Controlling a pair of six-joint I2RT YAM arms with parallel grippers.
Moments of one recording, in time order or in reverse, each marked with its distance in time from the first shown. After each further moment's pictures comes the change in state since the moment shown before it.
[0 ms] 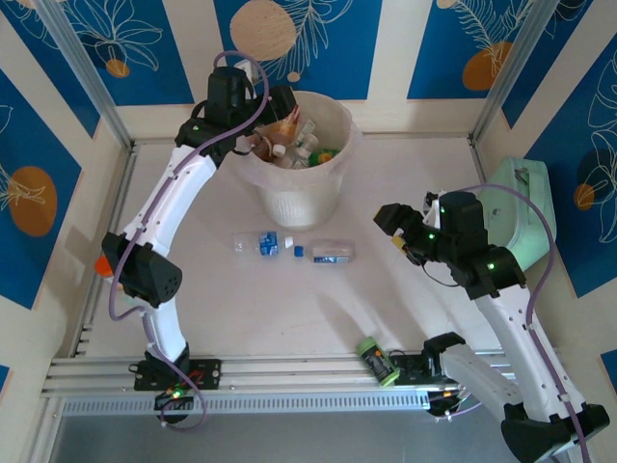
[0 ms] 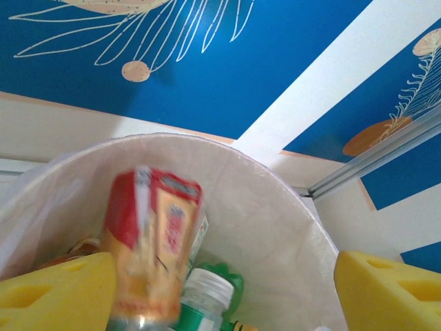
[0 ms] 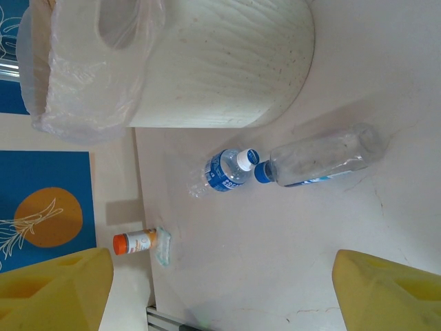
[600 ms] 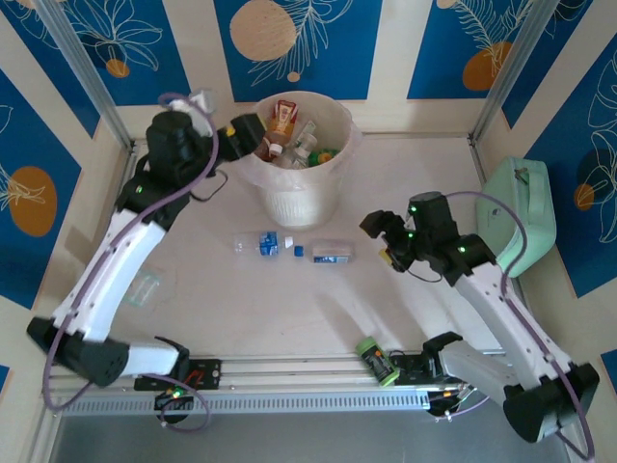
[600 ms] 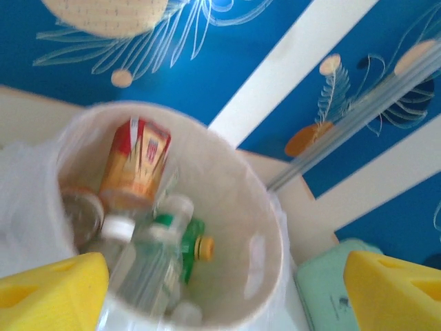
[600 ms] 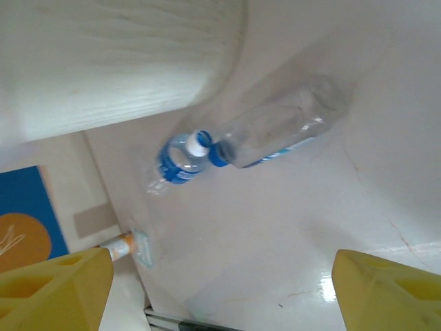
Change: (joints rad) left arm 0.001 -0.606 -0.608 0.154 0.056 -0.046; right arm 0.096 0.160 -0.097 0.050 0.055 0.183
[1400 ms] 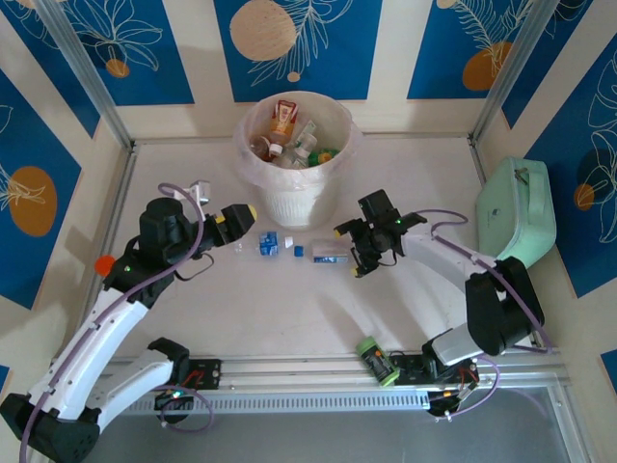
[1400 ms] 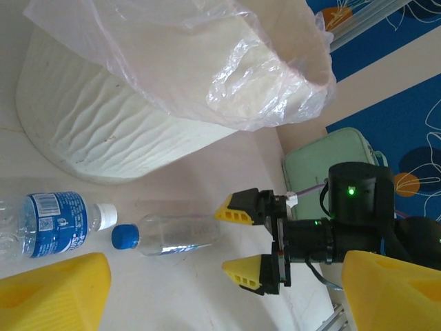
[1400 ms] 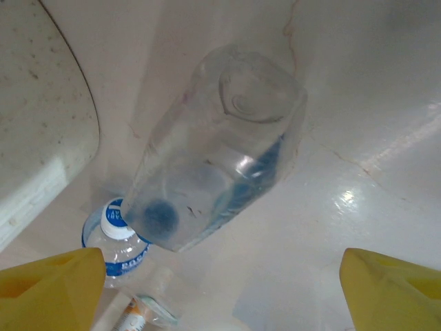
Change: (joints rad) left arm 0.001 -0.420 -0.572 -0.023 0.188 -0.131; right arm 0.079 0.488 0.003 0.215 -0.006 0.436
